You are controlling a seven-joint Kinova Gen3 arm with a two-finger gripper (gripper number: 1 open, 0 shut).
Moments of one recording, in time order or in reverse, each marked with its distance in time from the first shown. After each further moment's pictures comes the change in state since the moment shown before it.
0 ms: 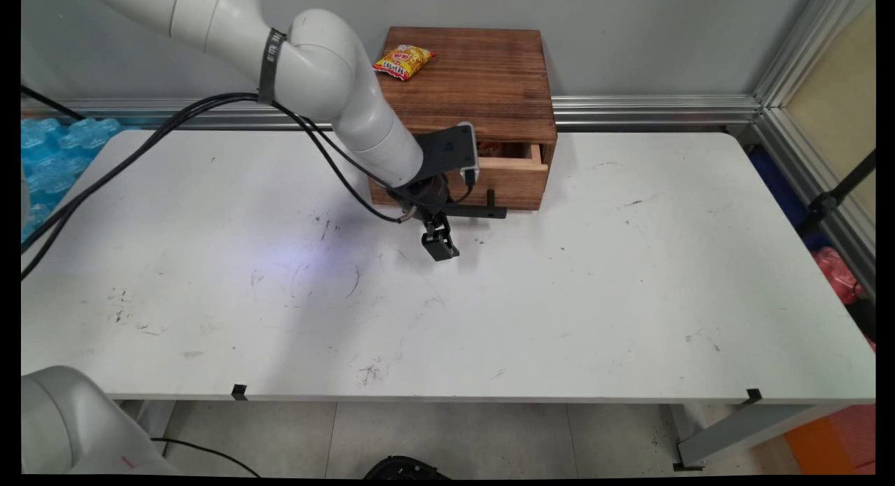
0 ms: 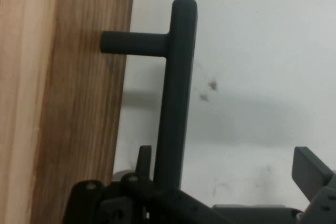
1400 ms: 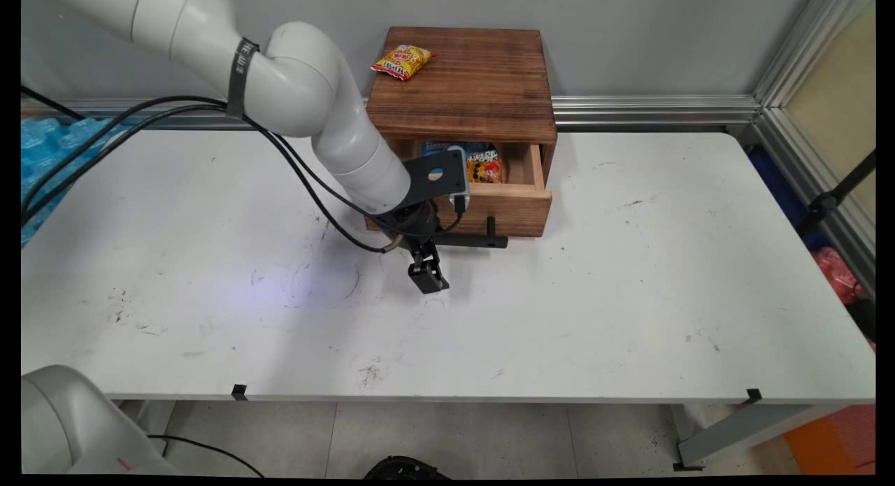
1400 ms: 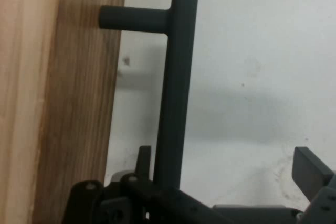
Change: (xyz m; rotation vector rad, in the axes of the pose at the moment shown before) arm -0.009 0.044 -0.017 -0.075 -0.020 -0.023
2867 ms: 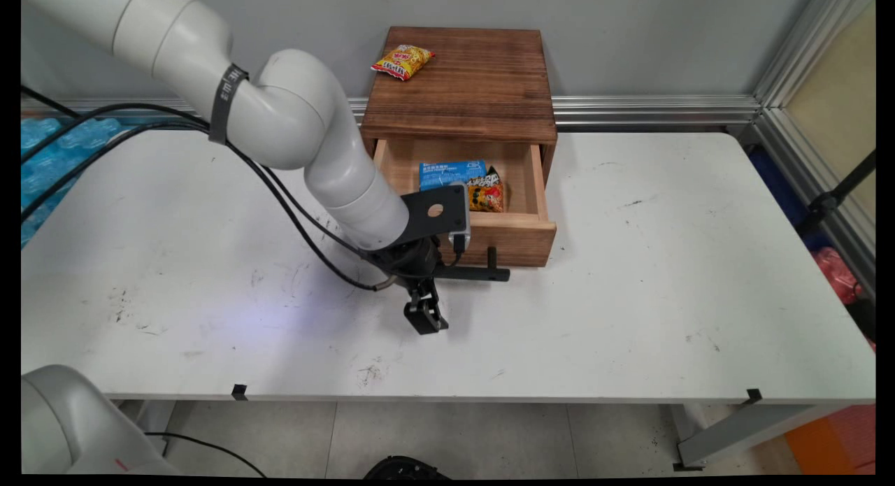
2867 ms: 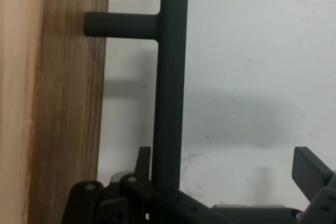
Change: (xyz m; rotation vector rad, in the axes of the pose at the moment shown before) arm -0.001 0.049 -0.001 -0.073 0.001 0.028
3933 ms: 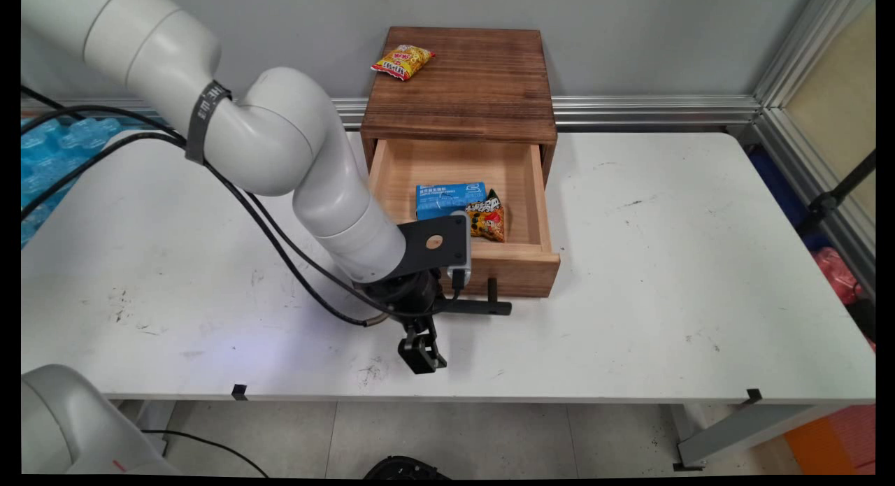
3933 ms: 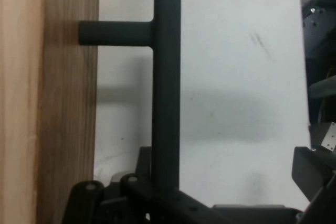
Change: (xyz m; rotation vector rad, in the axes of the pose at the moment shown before) arm 0.003 0.044 -0.007 -0.065 -0.001 0.014
